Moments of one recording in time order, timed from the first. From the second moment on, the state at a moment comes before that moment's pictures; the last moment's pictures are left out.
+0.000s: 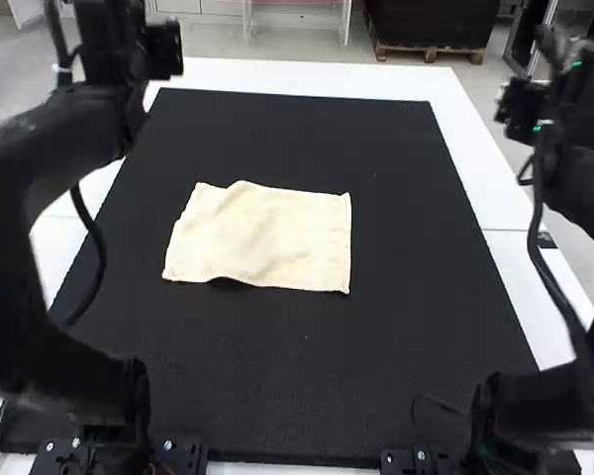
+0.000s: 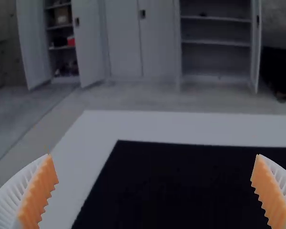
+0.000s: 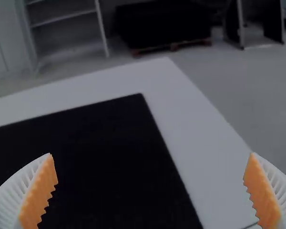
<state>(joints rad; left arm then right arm) 0.06 1.18 0.87 0.26 -0.17 0.01 -0.26 1.12 0.74 0.24 -0.11 0.08</state>
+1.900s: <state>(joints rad) 0.24 1.93 0.96 0.19 0.31 0.26 0.22 1.85 0.90 0.27 -0.23 0.14</state>
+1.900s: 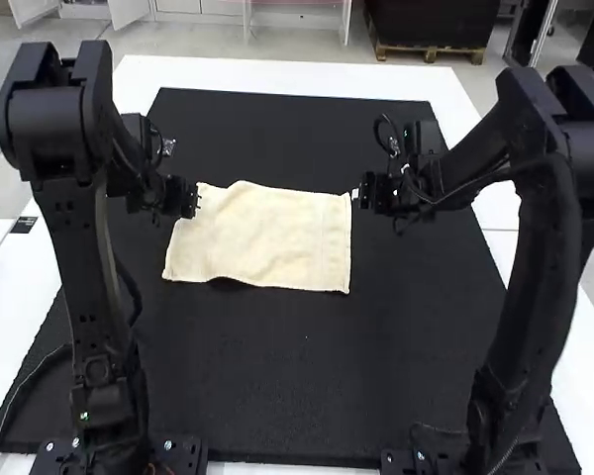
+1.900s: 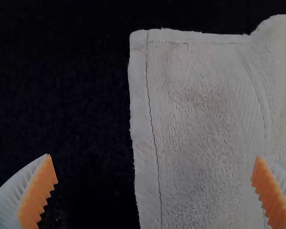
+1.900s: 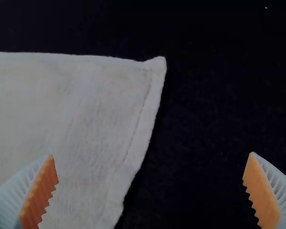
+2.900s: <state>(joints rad) 0.21 2.04 1.05 0.32 0.32 0.23 0.32 2.11 1.05 0.32 -0.25 0.19</state>
